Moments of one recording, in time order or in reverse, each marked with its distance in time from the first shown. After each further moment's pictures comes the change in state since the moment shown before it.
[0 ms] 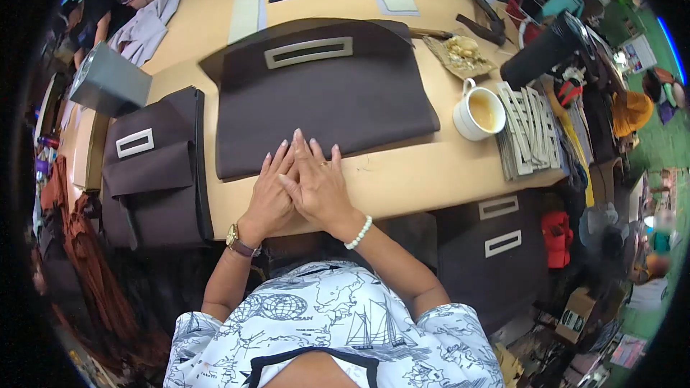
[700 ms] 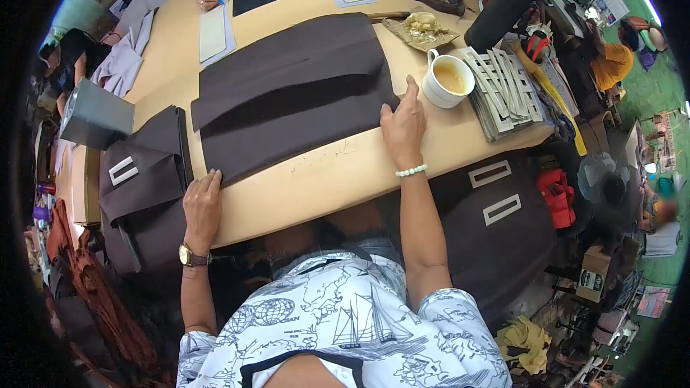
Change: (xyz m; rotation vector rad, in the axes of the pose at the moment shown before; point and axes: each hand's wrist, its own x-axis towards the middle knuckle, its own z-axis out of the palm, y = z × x) left_hand -0.057 -0.071 -0.050 0.380 0.204 0.008; right_hand 0.001 0.105 -0.101 -0.086 0.462 0.634
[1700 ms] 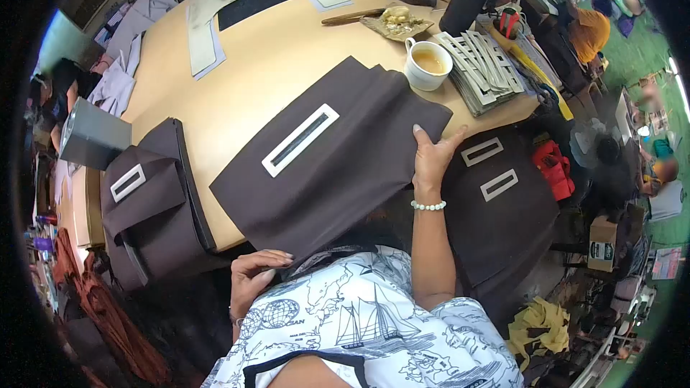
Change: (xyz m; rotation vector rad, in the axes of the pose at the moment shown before) left_hand -0.073 0.092 -0.044 -1.774 -0.245 -0.167; right_hand -0.076 0.043 -0.034 0.789 0.447 0.275
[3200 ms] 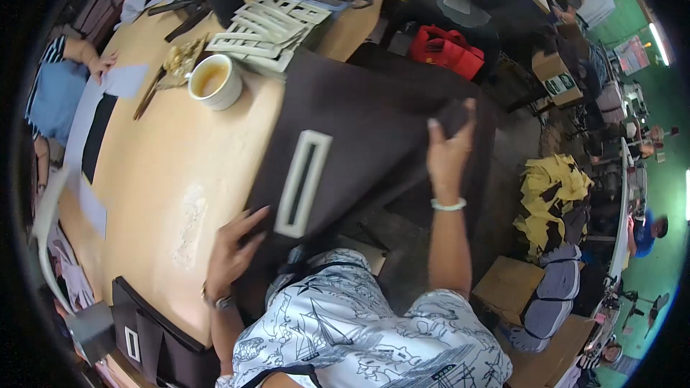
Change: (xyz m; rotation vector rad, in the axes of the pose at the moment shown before) left_hand 0.179 -0.029 0.119 0.786 -0.713 0.104; right_hand 0.002 -0.052 -0.249 -0.643 0.548 -0.143
